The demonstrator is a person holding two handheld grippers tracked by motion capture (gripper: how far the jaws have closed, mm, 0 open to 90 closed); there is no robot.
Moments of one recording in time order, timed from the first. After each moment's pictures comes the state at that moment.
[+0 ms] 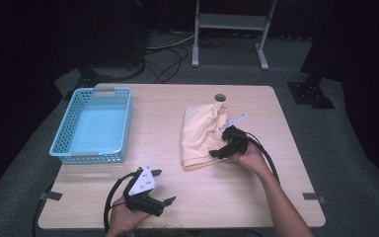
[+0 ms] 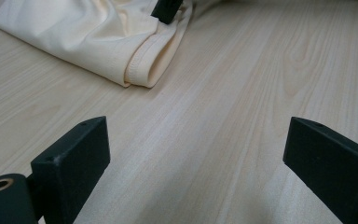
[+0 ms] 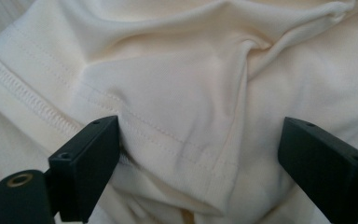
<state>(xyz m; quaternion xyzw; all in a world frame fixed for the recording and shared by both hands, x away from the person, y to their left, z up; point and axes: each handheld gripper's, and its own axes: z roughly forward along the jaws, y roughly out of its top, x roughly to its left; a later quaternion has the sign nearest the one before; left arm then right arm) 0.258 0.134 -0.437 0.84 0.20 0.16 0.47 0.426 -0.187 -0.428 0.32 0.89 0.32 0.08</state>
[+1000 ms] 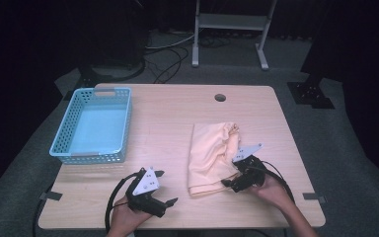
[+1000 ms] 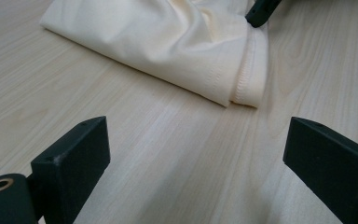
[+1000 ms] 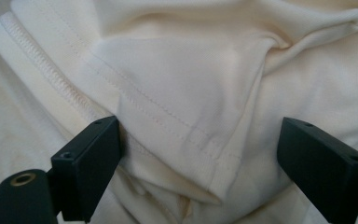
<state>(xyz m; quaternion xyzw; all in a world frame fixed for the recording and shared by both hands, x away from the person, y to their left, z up) 0.258 0.124 -0.435 0.86 0.19 0.16 0.45 0.327 -0.216 -0.431 0.27 0.90 0.32 0.09</state>
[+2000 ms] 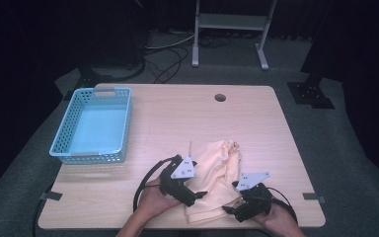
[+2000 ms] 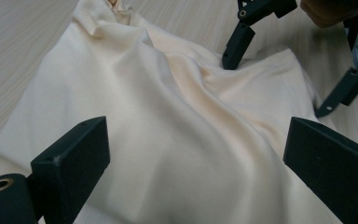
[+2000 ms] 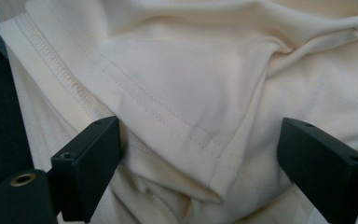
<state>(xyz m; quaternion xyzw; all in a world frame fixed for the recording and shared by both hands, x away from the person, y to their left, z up) 0.295 0.038 -0.407 0.89 0.10 0.11 0.44 0.255 -0.215 -0.436 0.23 0.91 0.34 0.09</state>
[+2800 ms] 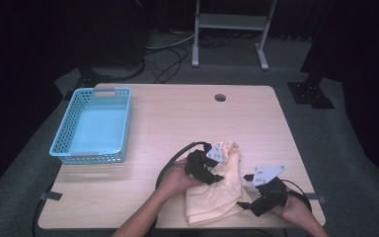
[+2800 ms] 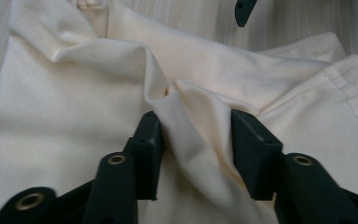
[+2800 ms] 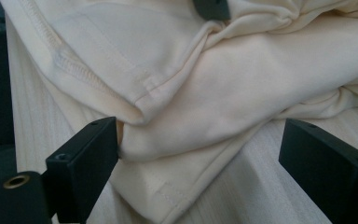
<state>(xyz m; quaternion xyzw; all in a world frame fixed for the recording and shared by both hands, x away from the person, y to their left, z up) 0.347 -0.024 -0.407 0.94 0.06 0.05 0.34 0.274 -0.257 -0.427 0.17 0.92 0.34 0.09</state>
